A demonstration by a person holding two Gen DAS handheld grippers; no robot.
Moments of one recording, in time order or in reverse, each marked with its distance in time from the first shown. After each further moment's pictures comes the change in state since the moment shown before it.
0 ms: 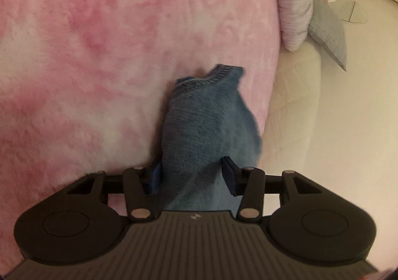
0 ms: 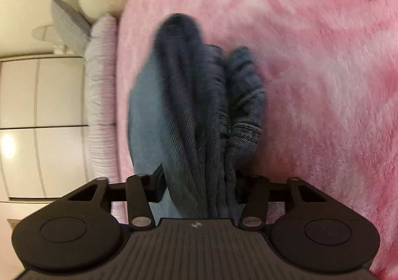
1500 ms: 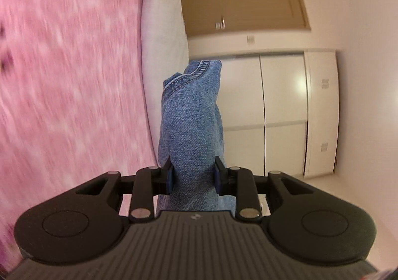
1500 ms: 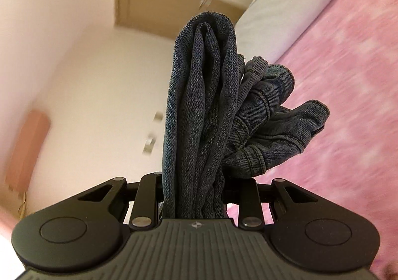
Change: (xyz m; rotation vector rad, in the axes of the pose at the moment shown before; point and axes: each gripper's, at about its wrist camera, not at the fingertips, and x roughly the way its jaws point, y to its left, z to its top) left arm -0.647 -0.049 -0.208 -0.089 -1.127 -0.317; right arm -0.004 0.361 -0.388 -0.696 0.960 0.478
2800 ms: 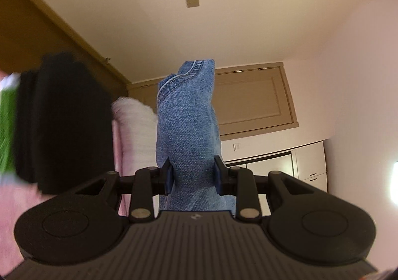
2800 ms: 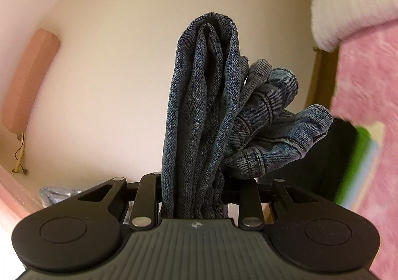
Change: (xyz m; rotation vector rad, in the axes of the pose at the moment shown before) left arm 0.003 0.023 0.503 0.029 -0.340 -0.095; right arm 0.593 0.155 -0.035 -0.172 0.316 0.174
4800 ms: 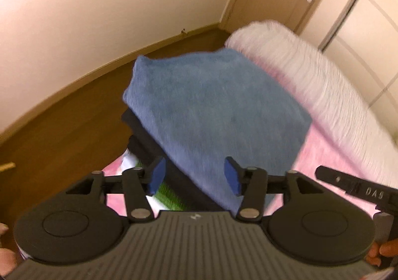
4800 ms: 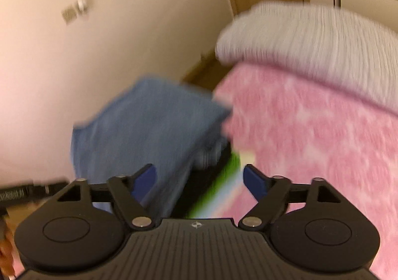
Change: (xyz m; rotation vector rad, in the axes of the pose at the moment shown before) left arm 0.120 0.020 -0.010 0.865 0.432 0.802; right arm 0.110 -0.022 -0.051 -0.393 0.153 -0.865
